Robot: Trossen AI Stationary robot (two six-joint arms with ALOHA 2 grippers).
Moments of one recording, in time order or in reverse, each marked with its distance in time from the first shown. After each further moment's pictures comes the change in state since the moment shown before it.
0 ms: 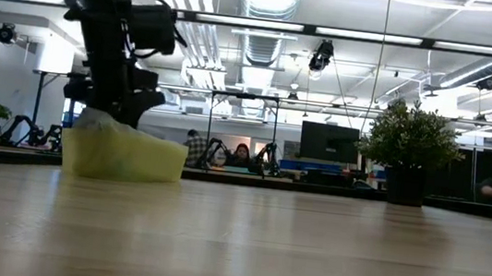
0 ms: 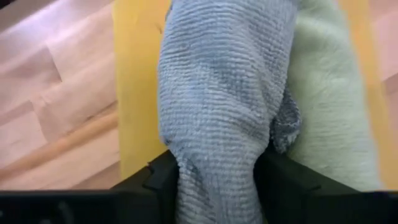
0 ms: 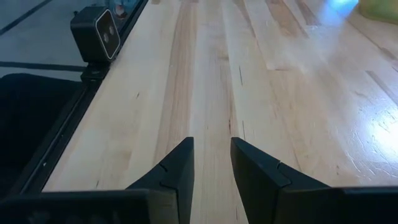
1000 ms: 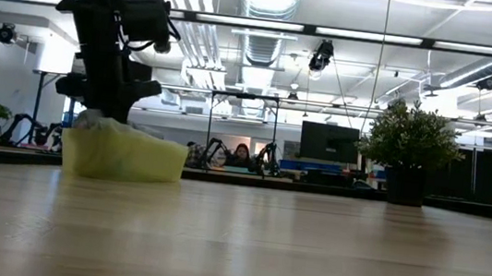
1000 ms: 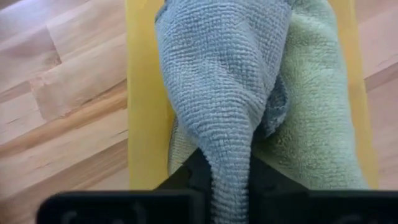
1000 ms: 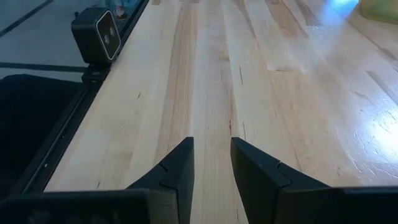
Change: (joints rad) left arm 0.000 -0.072 -0.008 -0.045 0.039 -0.056; right arm 0.000 0.000 0.000 0.004 0.000 0.000
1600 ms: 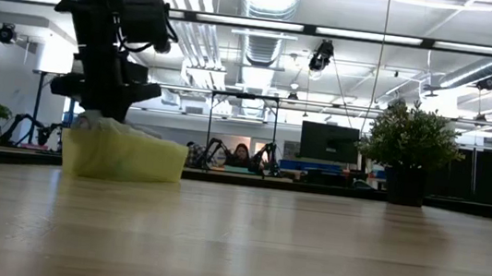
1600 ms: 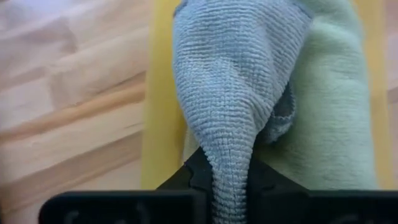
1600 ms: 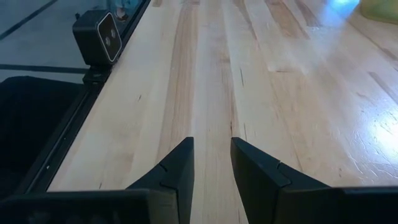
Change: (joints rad) left arm -0.002 0.000 -0.007 -0.017 -0.040 -0.096; right arm 0.000 0.000 0.000 0.007 0.000 0.000
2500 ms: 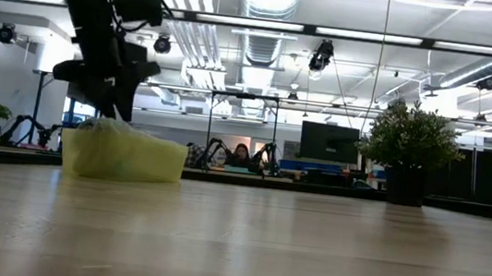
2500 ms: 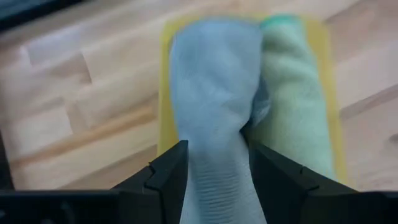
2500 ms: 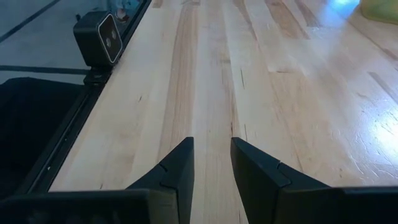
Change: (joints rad) left arm 0.000 -0.105 0.021 -0.028 -0.019 0.071; right arm 0.000 0.000 -0.001 0.006 0.000 0.000
